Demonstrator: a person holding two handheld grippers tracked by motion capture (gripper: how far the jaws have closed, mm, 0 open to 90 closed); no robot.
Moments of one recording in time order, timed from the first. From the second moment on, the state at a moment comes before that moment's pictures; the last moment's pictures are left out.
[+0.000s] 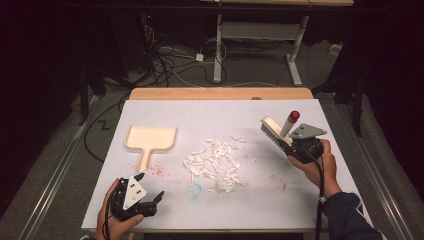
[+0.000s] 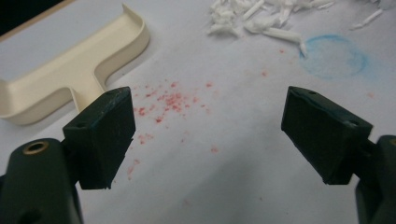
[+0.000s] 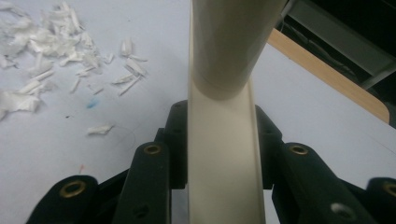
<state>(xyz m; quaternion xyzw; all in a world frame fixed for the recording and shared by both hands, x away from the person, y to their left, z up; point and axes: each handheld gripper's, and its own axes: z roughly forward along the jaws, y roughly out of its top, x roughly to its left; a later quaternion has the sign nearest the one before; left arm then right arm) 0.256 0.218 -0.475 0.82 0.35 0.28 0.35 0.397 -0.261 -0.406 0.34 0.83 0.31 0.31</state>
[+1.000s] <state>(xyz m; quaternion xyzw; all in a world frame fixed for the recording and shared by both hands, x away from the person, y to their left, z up) 0.252 0.215 -0.477 0.83 0.34 0.26 0.35 0.422 -0.143 -0.443 0.20 0.90 0.25 0.30</state>
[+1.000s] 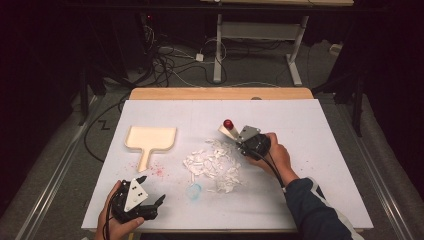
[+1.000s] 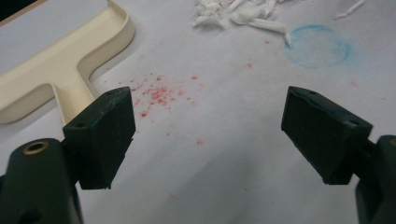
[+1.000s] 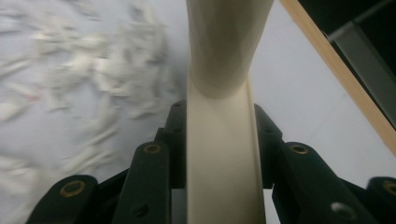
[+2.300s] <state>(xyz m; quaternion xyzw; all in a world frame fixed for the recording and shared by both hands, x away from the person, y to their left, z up) 0.255 0.210 -0.479 0.84 0.33 0.26 0.35 0.437 -0.136 -0.426 0.21 0.88 0.30 0.31</state>
